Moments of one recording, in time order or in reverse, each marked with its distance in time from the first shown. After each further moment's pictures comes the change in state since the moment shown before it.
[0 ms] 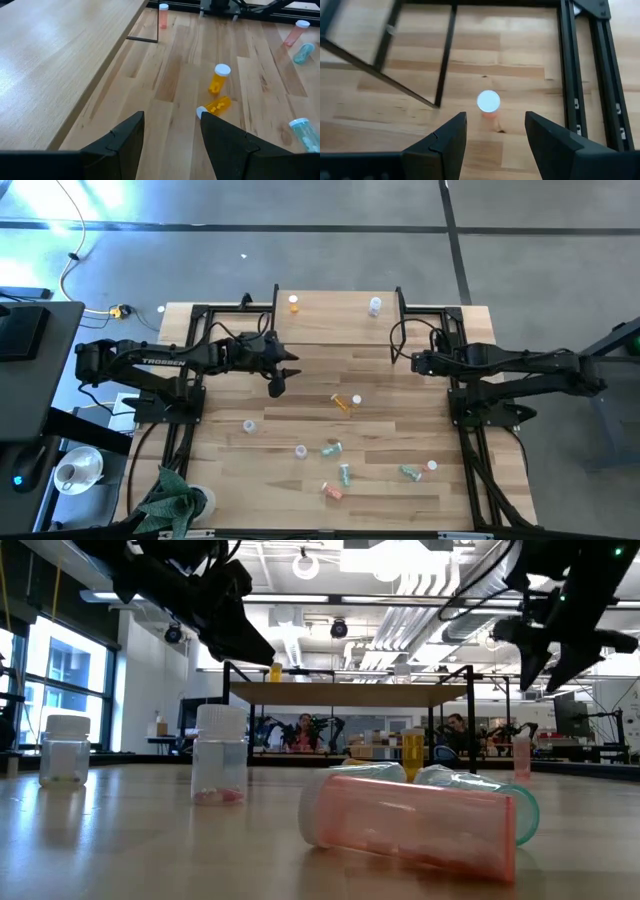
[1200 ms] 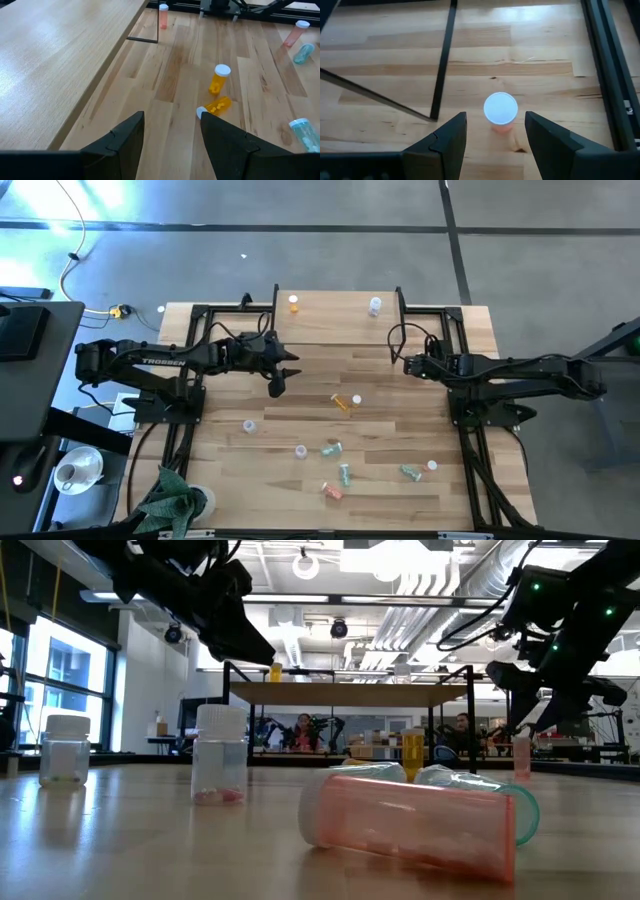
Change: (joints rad) left arm 0.000 0.000 0.001 0.000 0.000 0.000; right arm -0.066 0.024 -0.263 0.418 0.039 -0.072
